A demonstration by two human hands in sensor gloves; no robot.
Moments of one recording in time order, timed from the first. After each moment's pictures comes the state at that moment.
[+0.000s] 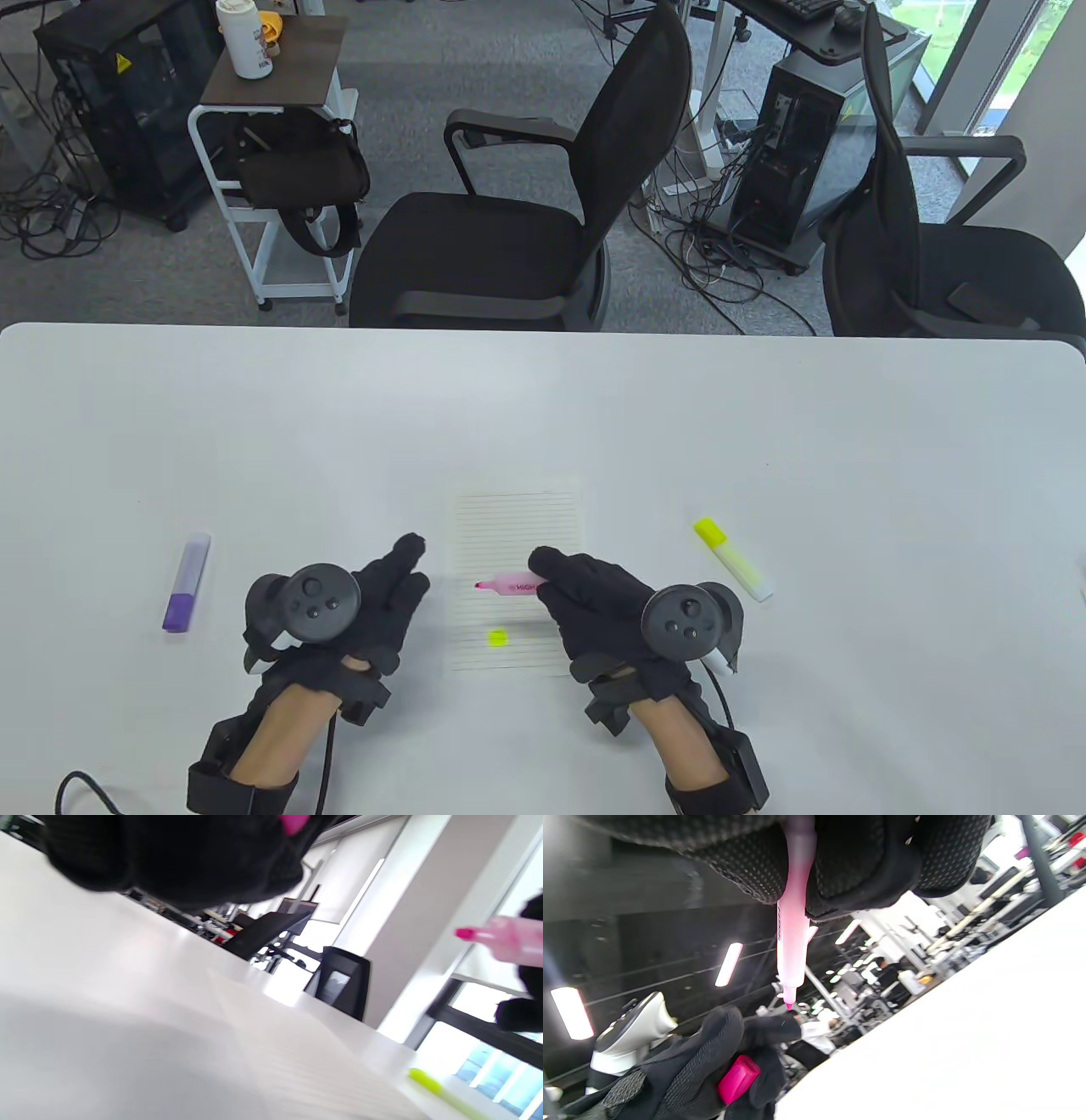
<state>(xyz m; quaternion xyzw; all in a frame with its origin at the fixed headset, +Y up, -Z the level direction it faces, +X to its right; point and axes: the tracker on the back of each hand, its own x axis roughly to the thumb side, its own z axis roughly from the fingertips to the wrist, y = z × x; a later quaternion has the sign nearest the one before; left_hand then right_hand) -0.243 -0.733 -0.301 0.02 -0.11 0.26 0.96 0.096 -0.716 -0.291 0.26 -0.10 0.86 0.42</state>
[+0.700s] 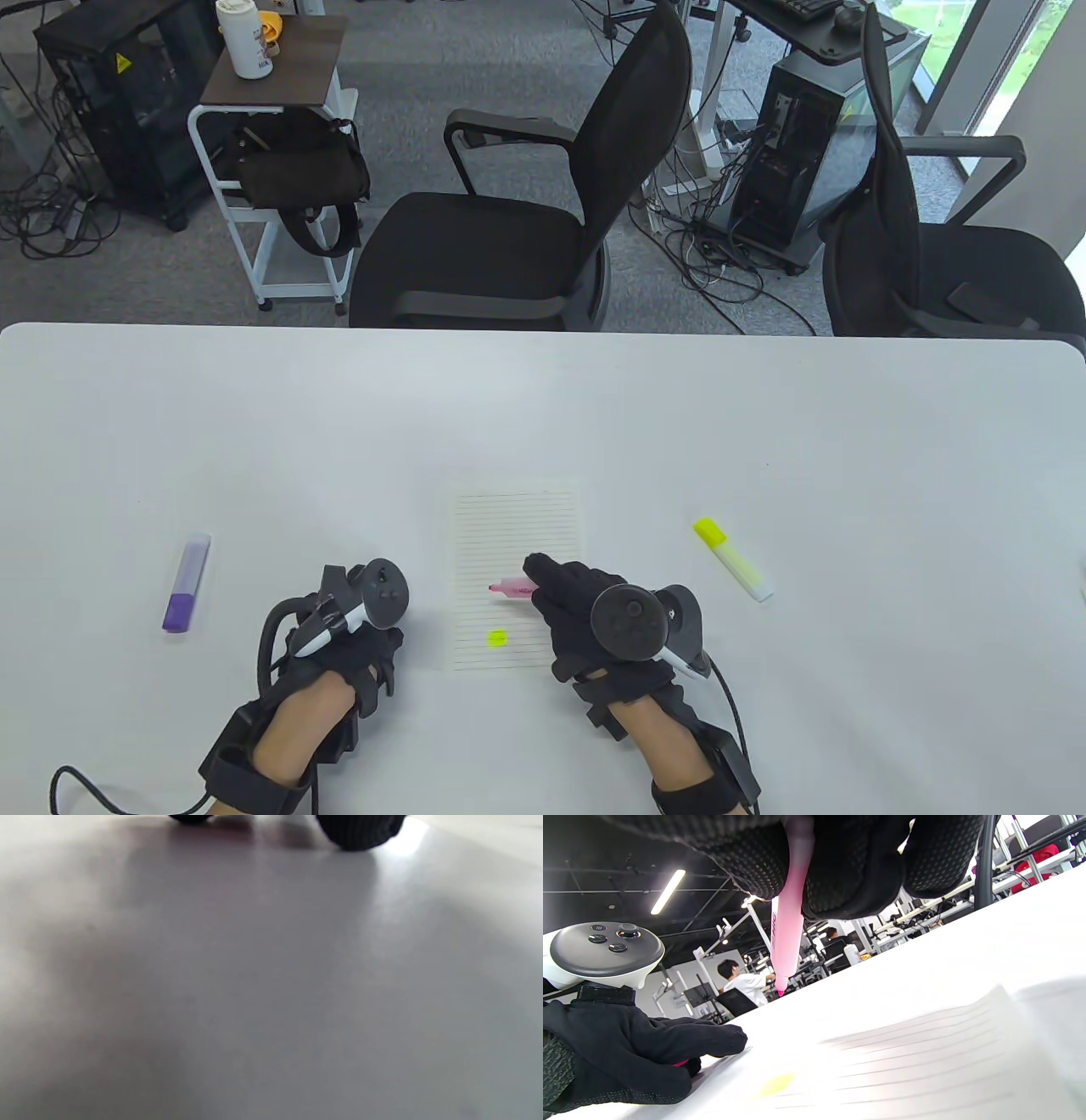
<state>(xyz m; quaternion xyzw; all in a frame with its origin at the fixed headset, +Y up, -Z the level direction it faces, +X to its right) -0.222 -0.776 -0.305 -0.24 -0.02 0.02 0.97 0.073 -0.734 -0.293 0.23 -0.05 0.93 0.28</state>
